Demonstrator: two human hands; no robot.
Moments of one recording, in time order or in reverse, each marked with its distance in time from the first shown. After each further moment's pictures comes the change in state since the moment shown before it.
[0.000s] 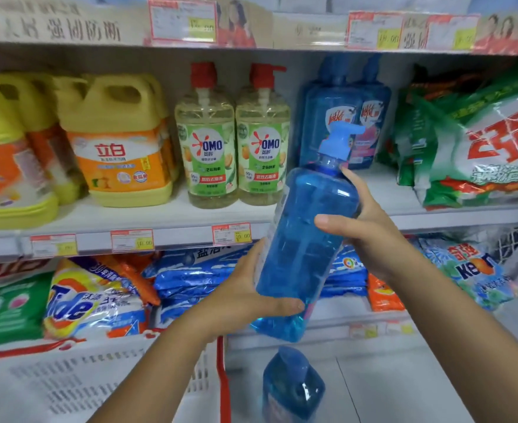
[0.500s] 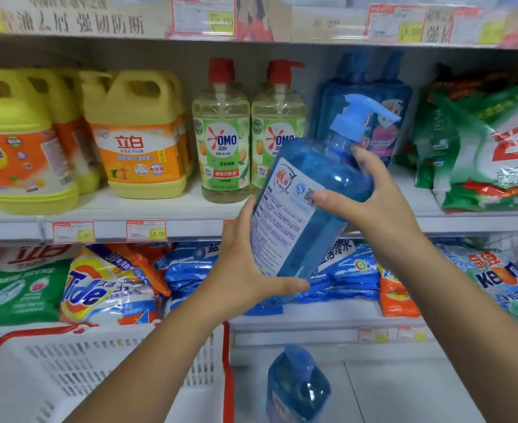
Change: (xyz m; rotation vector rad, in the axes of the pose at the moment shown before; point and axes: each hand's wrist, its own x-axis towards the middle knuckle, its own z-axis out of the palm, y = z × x) left_hand 0.000 0.011 -0.002 0.285 0.390 0.136; right_hand -0.007 -0.026 0.023 -0.181 0.099 -0.201
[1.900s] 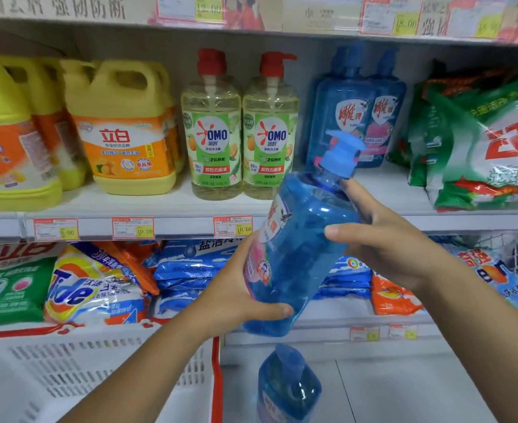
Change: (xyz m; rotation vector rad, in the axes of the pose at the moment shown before) left_hand -0.007 -0.033 0.019 -0.233 -0.221 0.006; right_hand -0.007 0.020 -0.029 0.227 -0.429 0.239
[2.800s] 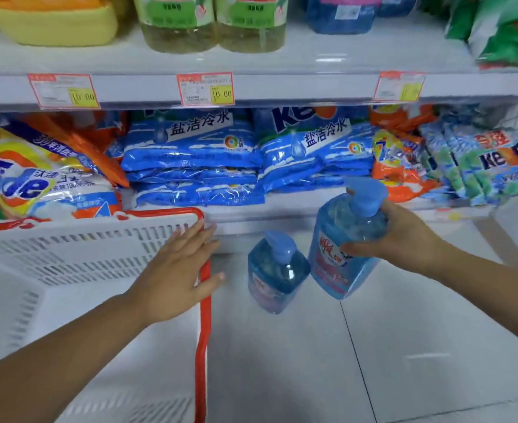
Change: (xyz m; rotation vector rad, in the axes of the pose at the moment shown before) left_hand -0.088 -0.159 0.001 0.984 -0.234 -0.058; right_hand -0.098 0.149 -0.035 -0.607 0.288 0.546
